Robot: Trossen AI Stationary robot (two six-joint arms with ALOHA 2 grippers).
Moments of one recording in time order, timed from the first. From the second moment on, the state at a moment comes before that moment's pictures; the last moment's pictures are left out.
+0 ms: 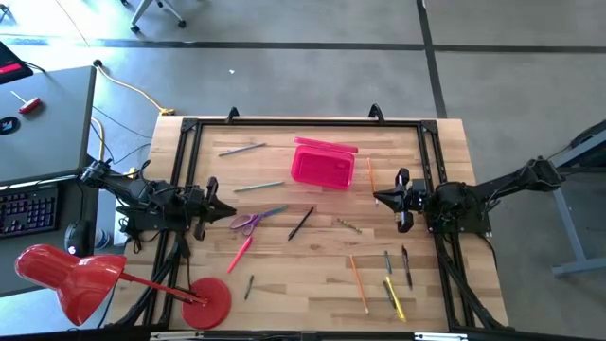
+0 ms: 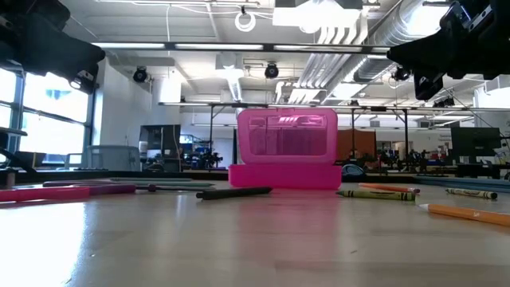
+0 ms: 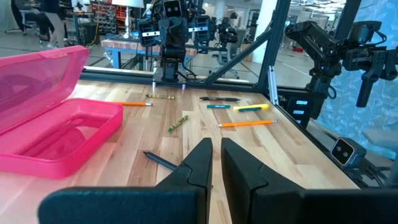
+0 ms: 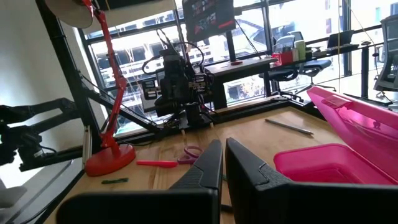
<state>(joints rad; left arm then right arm) -0.37 0.01 0.06 -0.10 -0.28 -0.12 0.24 0.44 0.01 0.54 0.35 0.20</state>
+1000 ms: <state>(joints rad) -0.35 0.05 0.14 0.34 -0.88 0.07 0.24 0.44 0.01 0.56 0.37 0.08</state>
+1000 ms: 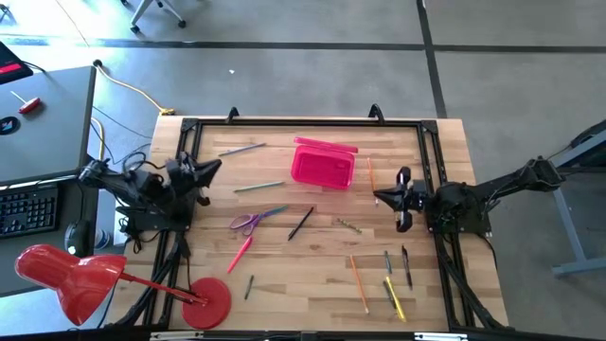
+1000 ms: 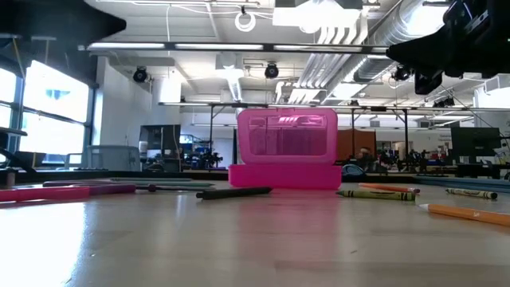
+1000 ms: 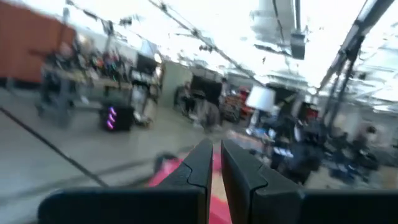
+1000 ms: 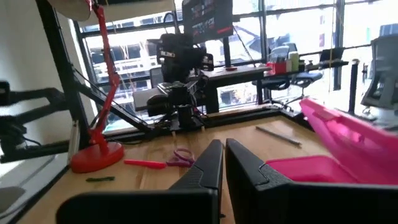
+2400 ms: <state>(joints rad) 1.09 1.29 0.65 0.14 0.81 0.23 0.14 0.44 0.01 0.73 0.47 -0.56</state>
